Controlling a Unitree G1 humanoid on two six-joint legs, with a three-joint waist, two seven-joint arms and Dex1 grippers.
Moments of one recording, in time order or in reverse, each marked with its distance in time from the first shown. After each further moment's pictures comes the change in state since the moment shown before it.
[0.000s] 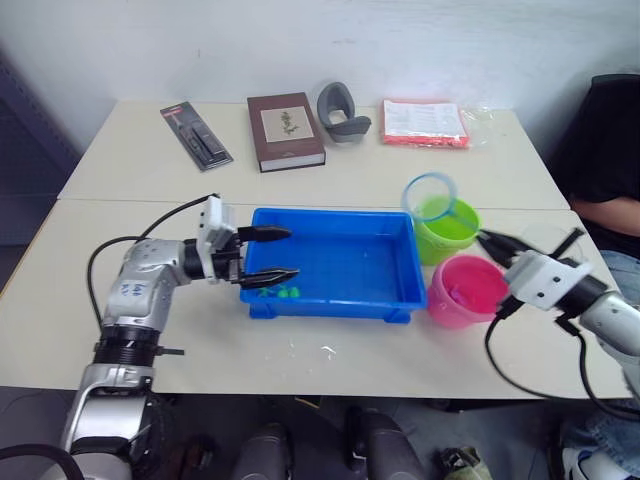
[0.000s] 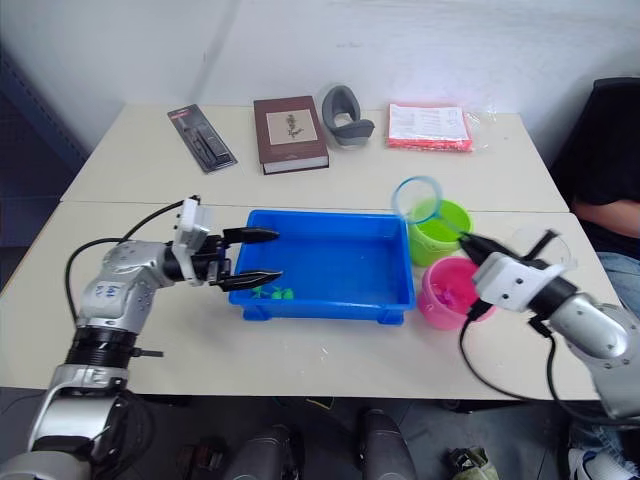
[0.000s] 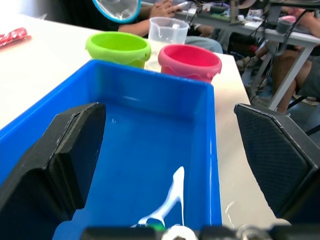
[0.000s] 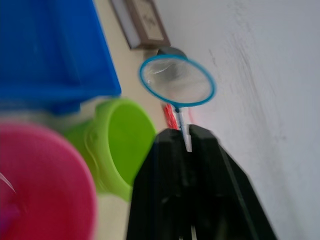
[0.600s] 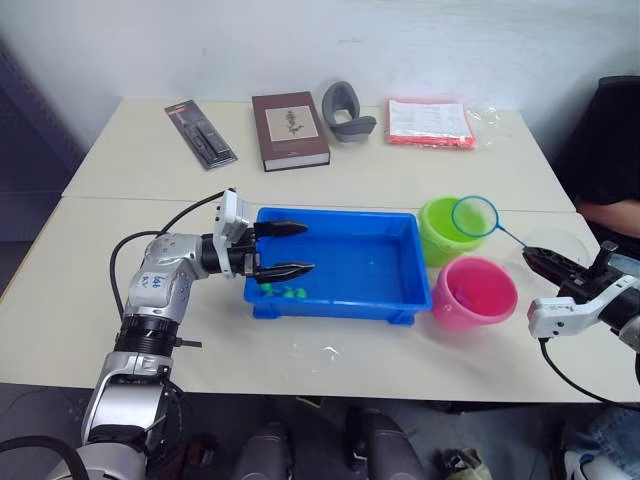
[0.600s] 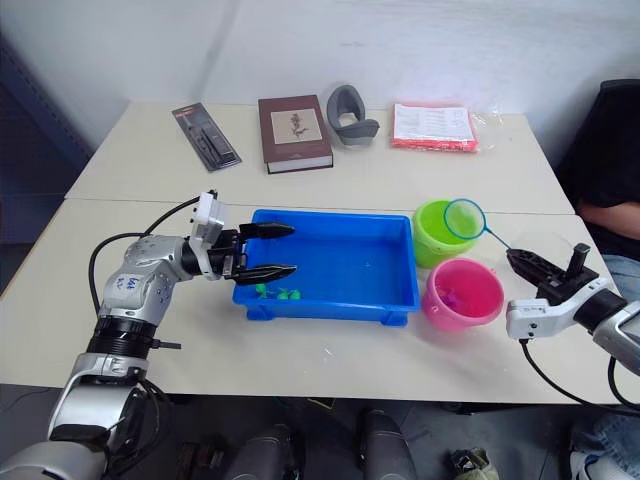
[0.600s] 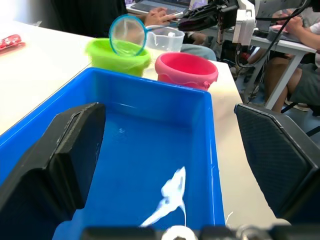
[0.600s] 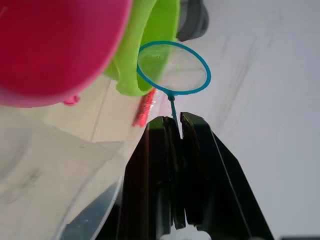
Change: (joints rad) left arm -0.085 -0.114 -0.033 0.061 0.001 -0.013 0.005; right arm 0.059 -0.180 -0.136 0.359 -0.950 -0.433 -0.548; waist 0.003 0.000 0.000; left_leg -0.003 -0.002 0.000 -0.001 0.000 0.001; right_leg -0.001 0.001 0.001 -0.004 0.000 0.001
